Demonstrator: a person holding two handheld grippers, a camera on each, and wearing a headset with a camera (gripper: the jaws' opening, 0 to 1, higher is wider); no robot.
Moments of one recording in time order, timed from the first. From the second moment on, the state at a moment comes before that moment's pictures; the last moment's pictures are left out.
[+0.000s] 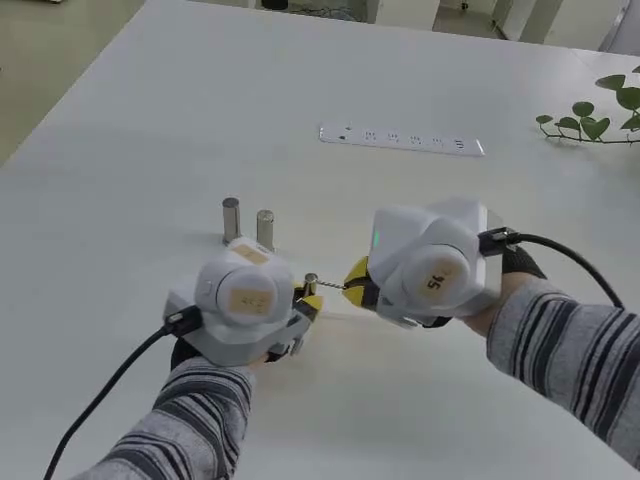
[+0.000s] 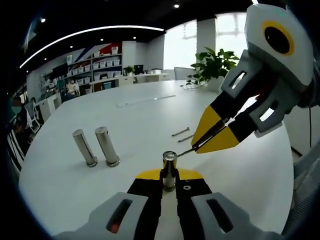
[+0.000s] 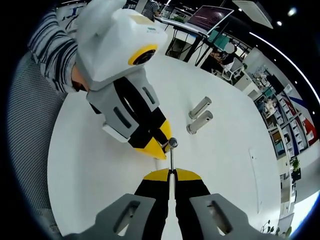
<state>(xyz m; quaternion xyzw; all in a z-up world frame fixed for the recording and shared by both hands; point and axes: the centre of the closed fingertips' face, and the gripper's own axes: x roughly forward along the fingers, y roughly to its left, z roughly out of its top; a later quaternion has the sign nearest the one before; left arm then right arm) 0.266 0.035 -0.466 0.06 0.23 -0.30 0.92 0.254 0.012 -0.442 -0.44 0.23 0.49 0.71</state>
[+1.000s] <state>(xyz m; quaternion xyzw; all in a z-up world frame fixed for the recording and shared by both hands) 0.268 0.034 -0.467 0.06 0.22 -0.30 0.93 0.258 0.036 -0.443 -0.44 0.22 0.50 0.71</state>
